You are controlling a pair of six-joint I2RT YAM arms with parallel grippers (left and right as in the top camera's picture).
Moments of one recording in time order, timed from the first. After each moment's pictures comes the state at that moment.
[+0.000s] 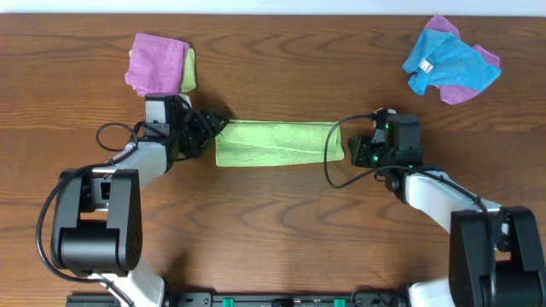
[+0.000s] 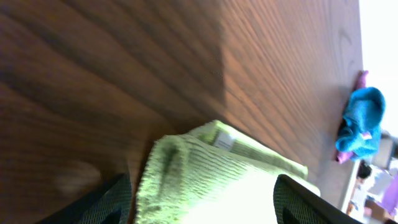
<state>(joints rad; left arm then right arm) -0.03 1.83 0.87 0.05 0.57 -0.80 0.10 1.63 0.65 0.11 -0.22 0.31</state>
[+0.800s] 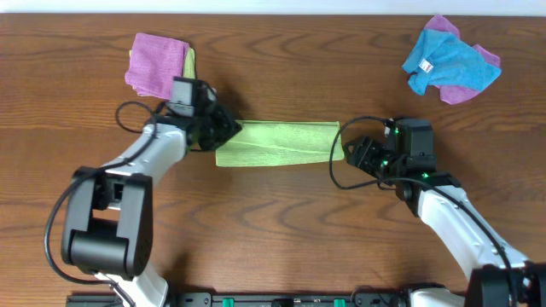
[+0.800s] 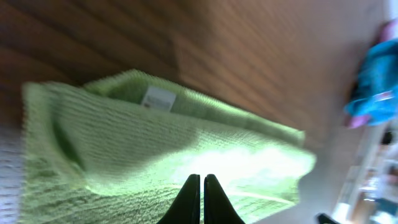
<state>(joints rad) -0.18 1.83 1.05 -0.26 0.50 -0.75 0.10 1.41 0.65 -0.16 -0.30 0.62</state>
